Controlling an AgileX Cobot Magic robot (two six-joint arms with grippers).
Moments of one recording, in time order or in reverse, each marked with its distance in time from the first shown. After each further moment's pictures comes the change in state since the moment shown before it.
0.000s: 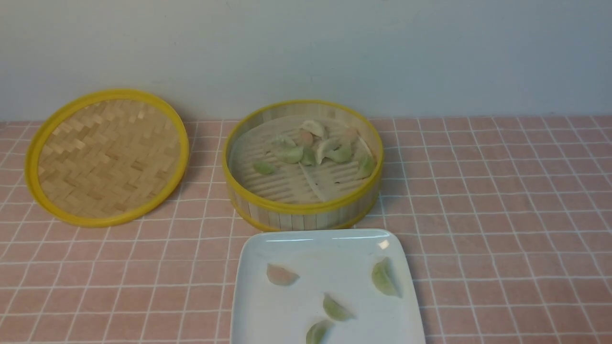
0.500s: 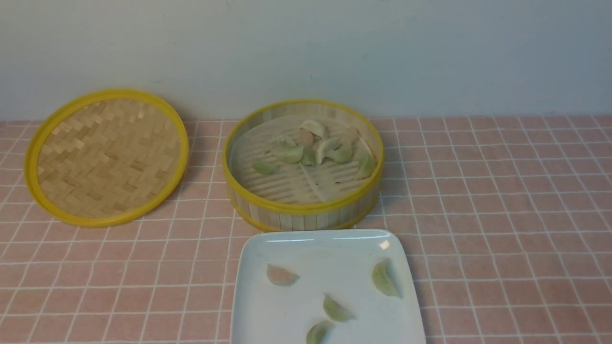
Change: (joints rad) right arm 0.000 0.000 0.000 0.420 -0.405 0.197; left arm 0.000 0.003 -0.049 -0.124 -0.212 -0.113
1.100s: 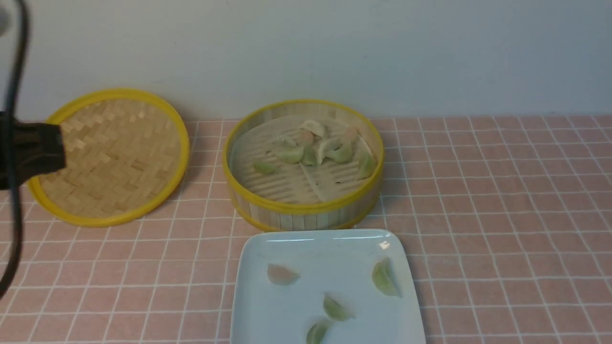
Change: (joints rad) right arm 0.090 0.733 -1.087 -0.209 1.151 -0.365; left arm 0.000 1.071 -1.067 0.021 1.186 0.312
